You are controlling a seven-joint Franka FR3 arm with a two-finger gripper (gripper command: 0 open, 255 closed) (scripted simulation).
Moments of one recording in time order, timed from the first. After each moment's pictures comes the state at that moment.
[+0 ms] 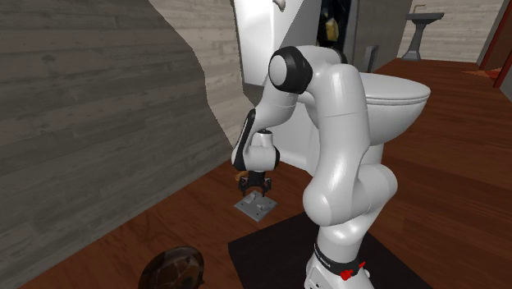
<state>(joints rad) 0.01 0.39 0.10 -2.52 0.42 2.95 0.02</state>
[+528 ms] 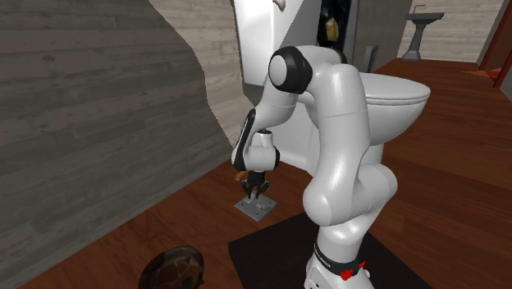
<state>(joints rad) 0.01 0.39 0.10 -2.52 0.42 2.95 0.02</state>
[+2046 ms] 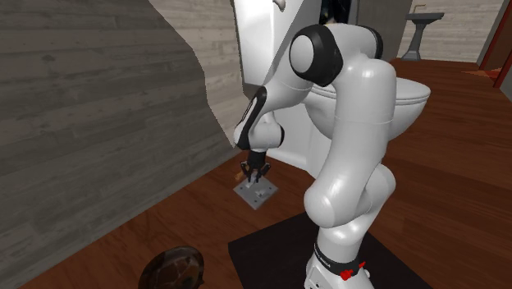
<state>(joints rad) 0.07 0.09 0.01 -2.57 0.28 2.71 0.16</state>
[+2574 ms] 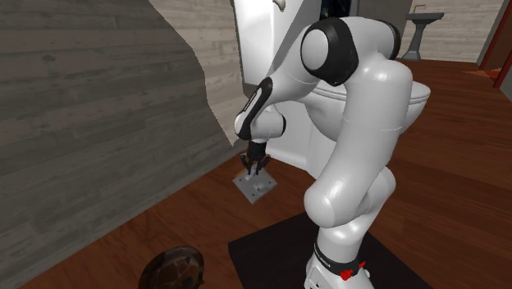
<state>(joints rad) 0.07 -0.02 0.00 -2.56 0.23 2.59 0.21</state>
